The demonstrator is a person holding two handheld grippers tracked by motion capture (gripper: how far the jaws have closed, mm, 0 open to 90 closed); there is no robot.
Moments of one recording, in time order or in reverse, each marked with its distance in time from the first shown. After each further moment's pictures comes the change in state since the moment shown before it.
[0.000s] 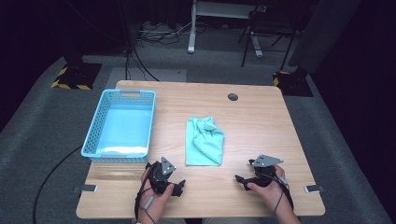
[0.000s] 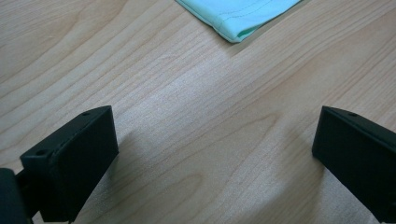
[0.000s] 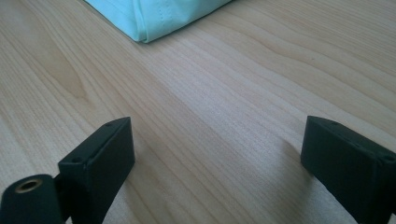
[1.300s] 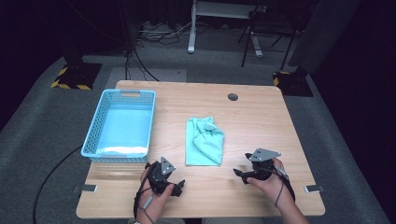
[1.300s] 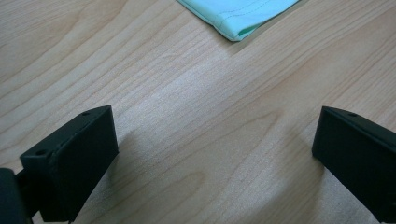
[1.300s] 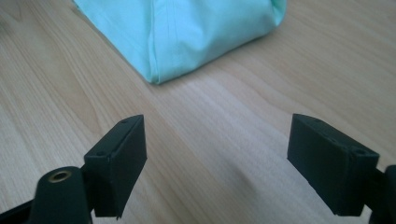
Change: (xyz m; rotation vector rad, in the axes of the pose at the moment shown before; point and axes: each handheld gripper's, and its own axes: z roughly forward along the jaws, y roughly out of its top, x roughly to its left) left arm 0.001 -0.001 0.000 -0.001 -0.007 -0.004; right arm 0.003 0.035 -0.009 -0.009 -0.002 -0.097
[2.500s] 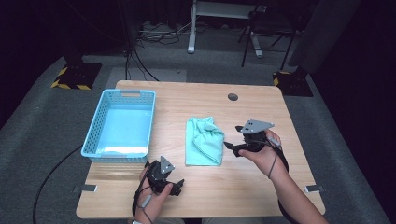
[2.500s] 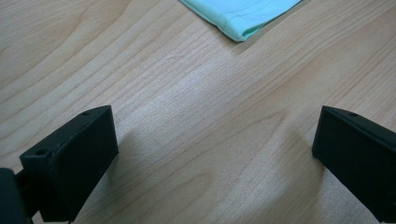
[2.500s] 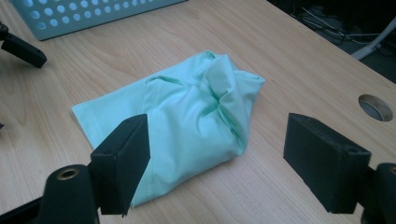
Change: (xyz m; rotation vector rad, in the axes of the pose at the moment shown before) left arm 0.004 0.000 0.000 0.002 -0.008 0.012; right arm -0.021 0.095 -0.001 -0.087 0.000 -0.091
